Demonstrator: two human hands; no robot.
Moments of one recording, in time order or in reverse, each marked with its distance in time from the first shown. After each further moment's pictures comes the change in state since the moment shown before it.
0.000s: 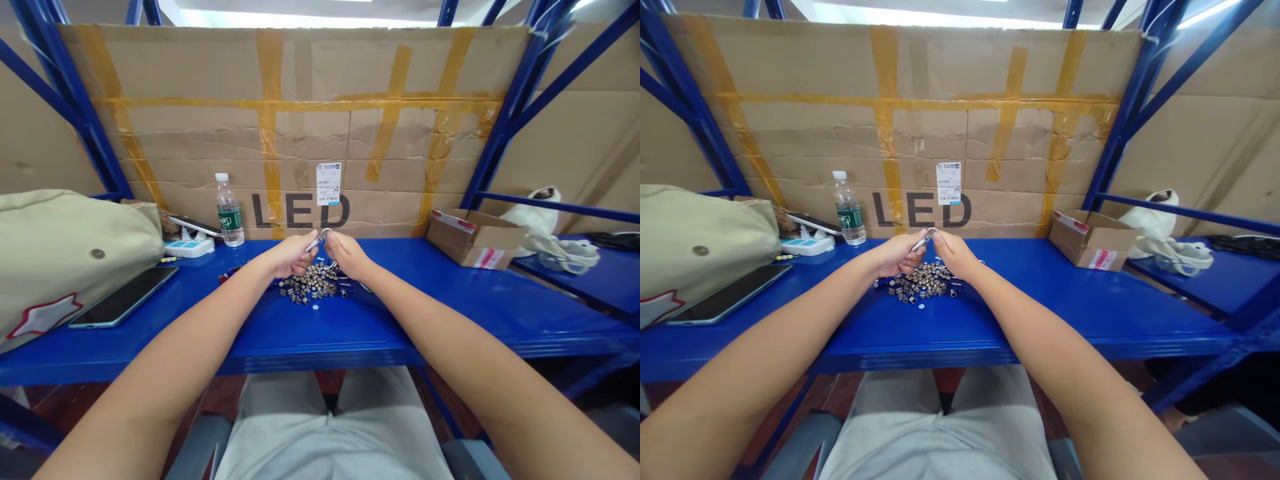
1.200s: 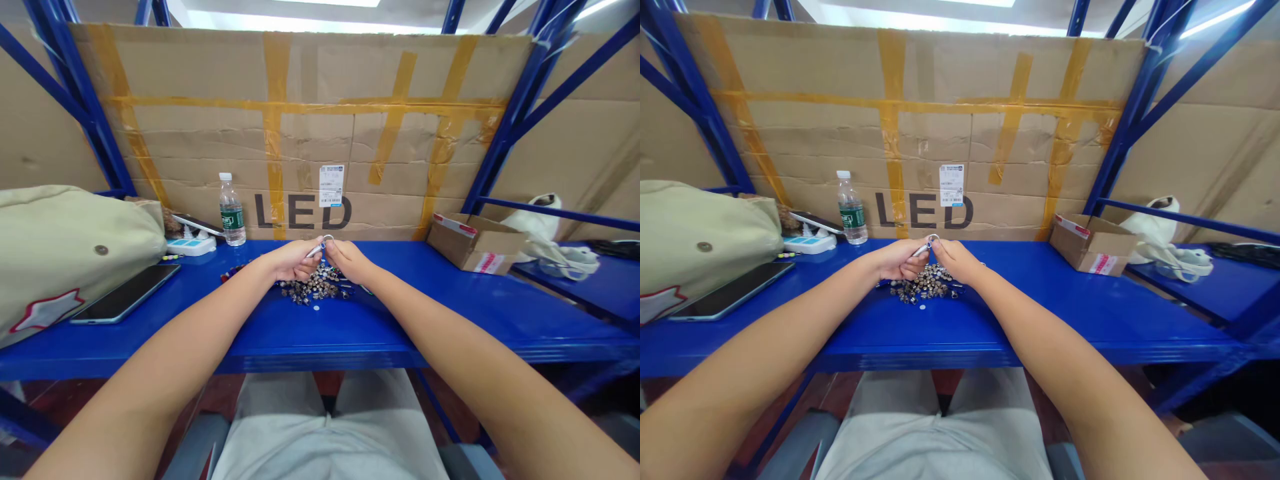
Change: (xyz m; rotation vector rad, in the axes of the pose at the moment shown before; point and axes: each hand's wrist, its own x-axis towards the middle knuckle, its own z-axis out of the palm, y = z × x) left_hand 0.001 -0.004 -0.003 -0.125 -0.150 -0.128; right_hand -0.002 0.001 -0.001 -0.035 -0.109 -0.100
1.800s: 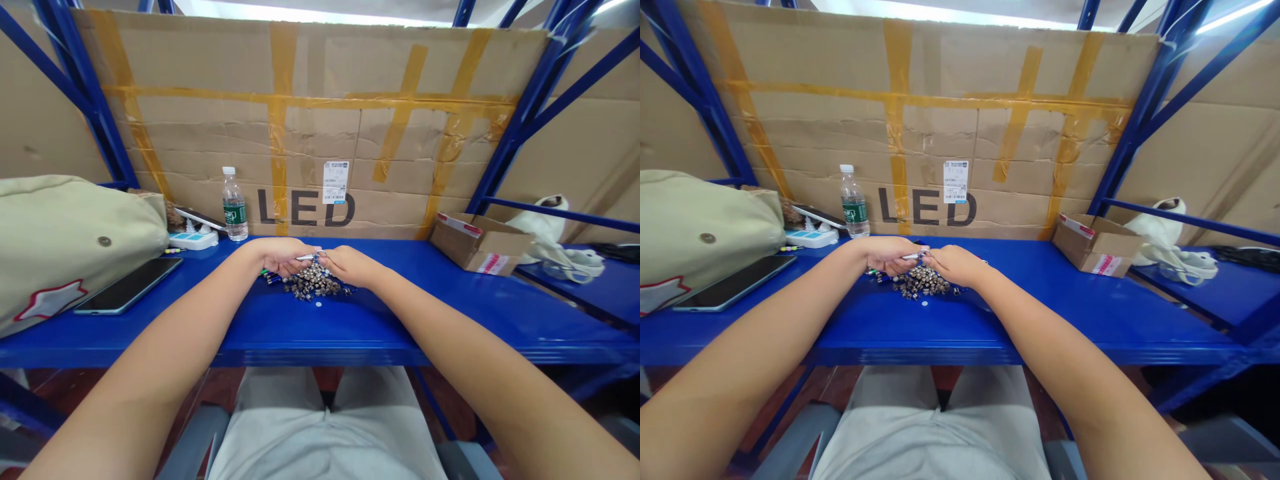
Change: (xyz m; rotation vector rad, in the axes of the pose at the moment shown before) left_hand -0.014 0.009 -0.029 0.372 -0.191 -0.188; right_hand -0.001 -0.017 -0.005 -0.466 -0.337 -0.126
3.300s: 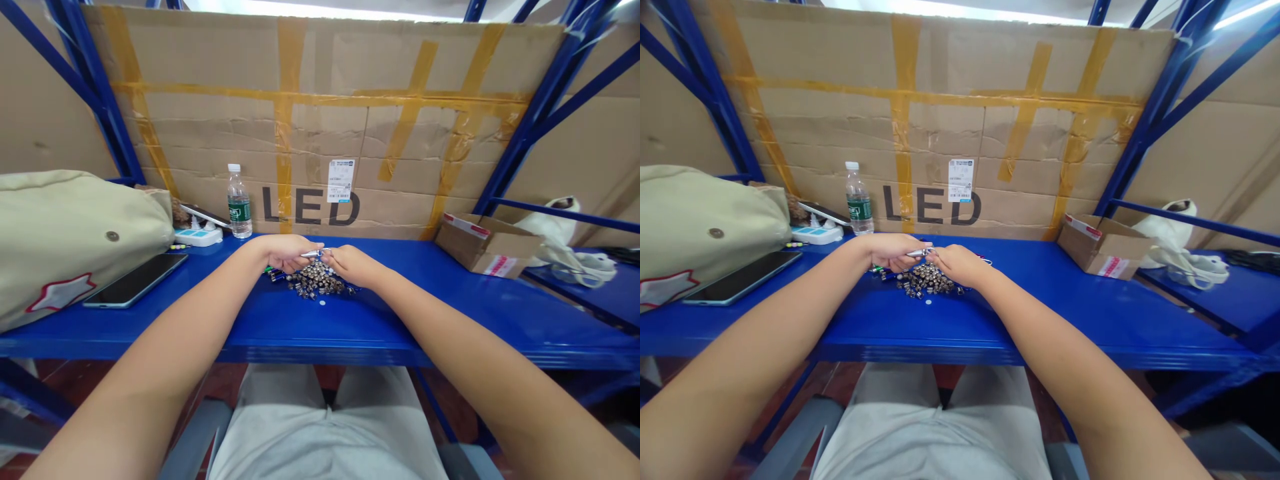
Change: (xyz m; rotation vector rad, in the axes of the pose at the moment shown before) left_hand -0.003 0.001 0.003 -0.015 0.045 0.077; right_hand 0.003 -0.001 0.005 -0.052 -0.015 0.079
